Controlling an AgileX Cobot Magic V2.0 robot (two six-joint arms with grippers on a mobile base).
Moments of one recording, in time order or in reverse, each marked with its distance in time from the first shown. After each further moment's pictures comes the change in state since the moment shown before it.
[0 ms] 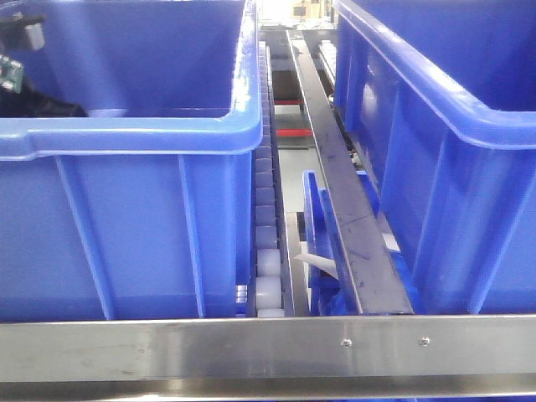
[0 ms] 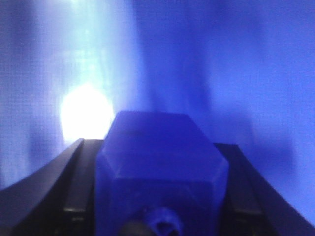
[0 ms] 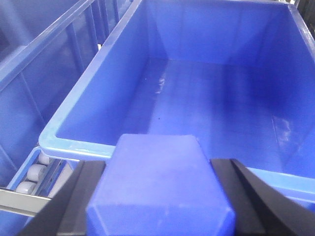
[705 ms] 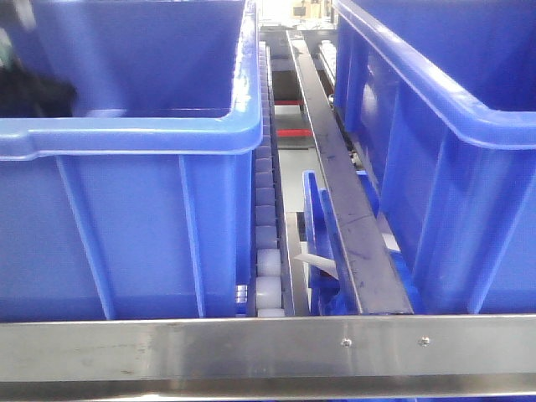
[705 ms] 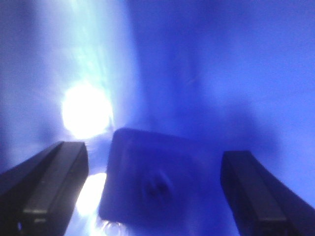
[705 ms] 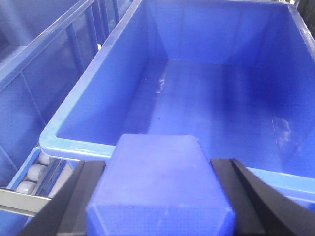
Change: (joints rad) left arm 0.000 -0.157 -0.002 -0.005 0.111 0.000; right arm 0.000 0.000 0.000 0.000 0.000 0.000
